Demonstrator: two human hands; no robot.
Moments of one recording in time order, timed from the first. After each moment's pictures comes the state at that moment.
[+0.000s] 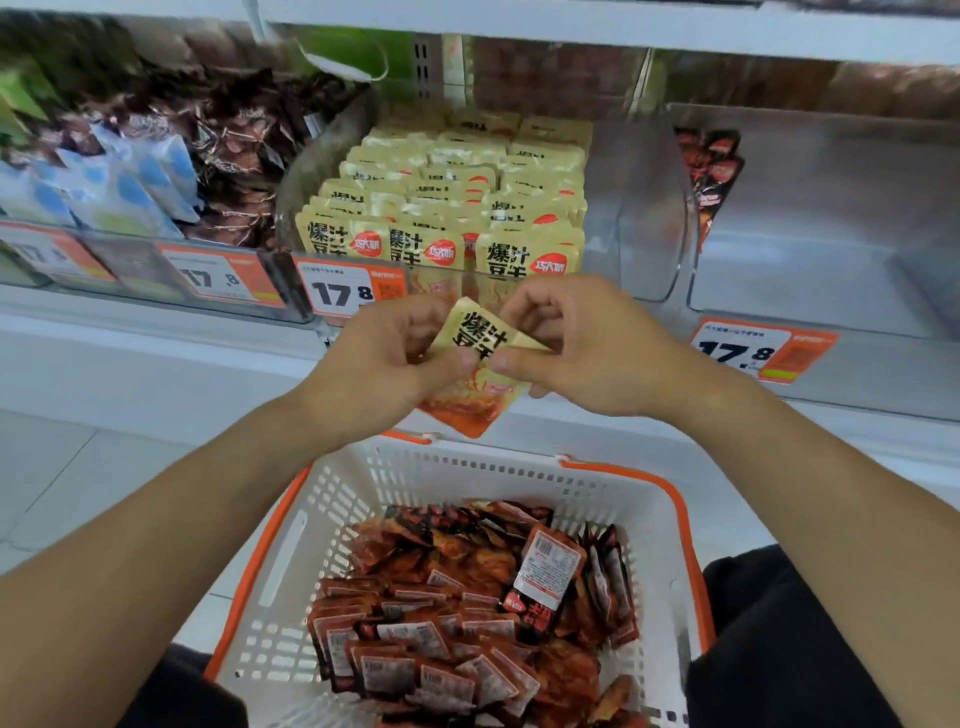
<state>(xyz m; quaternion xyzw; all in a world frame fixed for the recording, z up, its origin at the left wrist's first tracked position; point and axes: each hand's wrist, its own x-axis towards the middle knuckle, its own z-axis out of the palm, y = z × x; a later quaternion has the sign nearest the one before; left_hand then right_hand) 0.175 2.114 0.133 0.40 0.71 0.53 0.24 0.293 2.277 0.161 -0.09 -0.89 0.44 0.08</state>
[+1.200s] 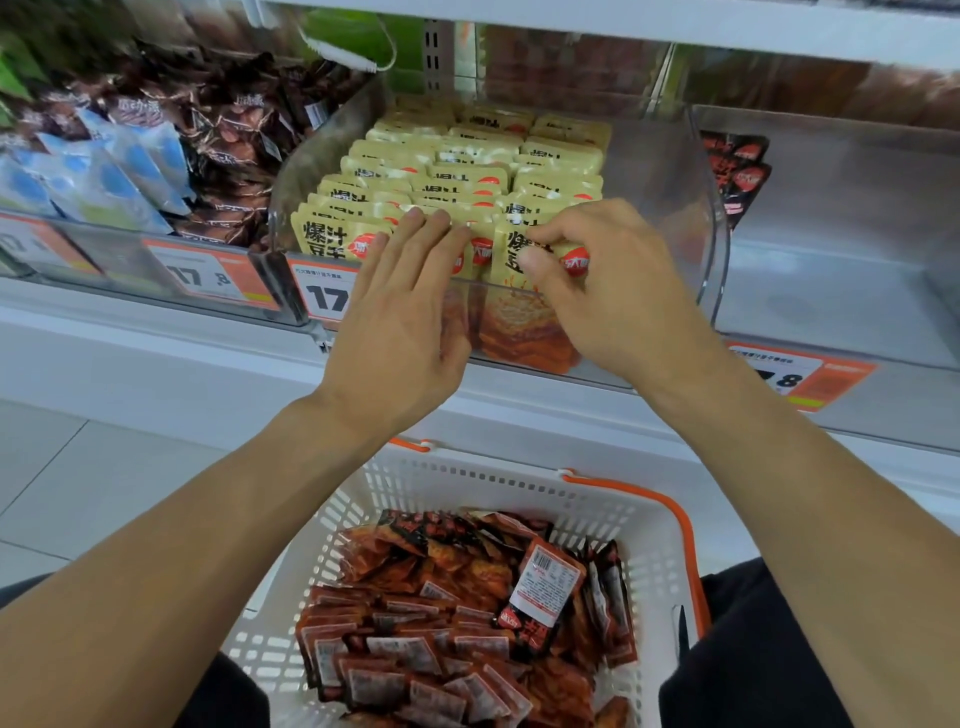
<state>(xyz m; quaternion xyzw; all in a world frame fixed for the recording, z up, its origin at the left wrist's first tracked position) 0.146 2.147 0.112 0.50 0.81 0.27 -0.18 0.257 2.307 0.155 -0.17 -0.92 0.23 0.28</state>
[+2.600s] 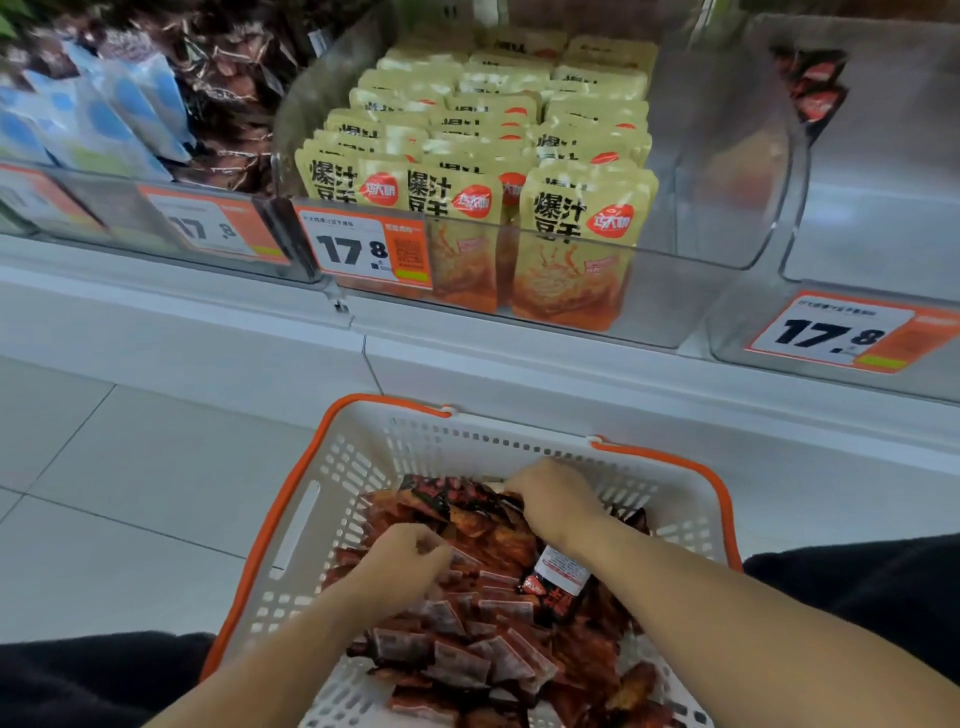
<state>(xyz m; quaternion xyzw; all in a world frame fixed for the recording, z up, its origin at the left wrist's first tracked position) 0.221 2.047 -0.081 0.12 0.83 0.29 0.47 0.293 2.252 -0.109 -0.16 -0.95 0.20 -0.17</state>
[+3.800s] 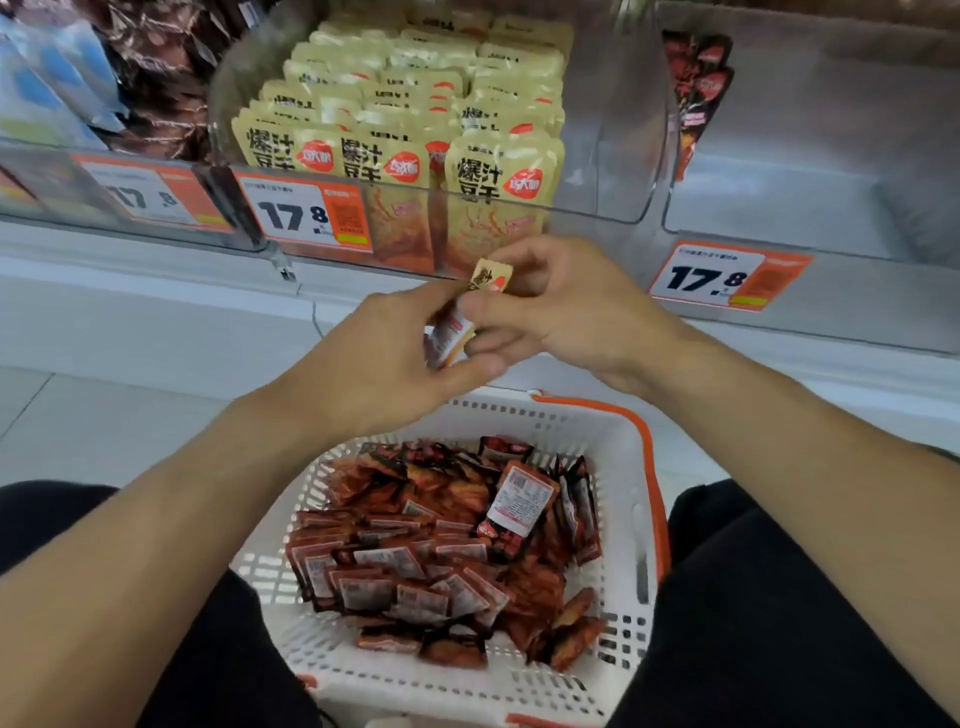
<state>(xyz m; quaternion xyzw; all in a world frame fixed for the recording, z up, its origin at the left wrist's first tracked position) 0.213 2.111 0.119 0.49 0.80 0.31 0.18 0.315 2.260 0.150 -0.25 -0.72 0.65 0.03</state>
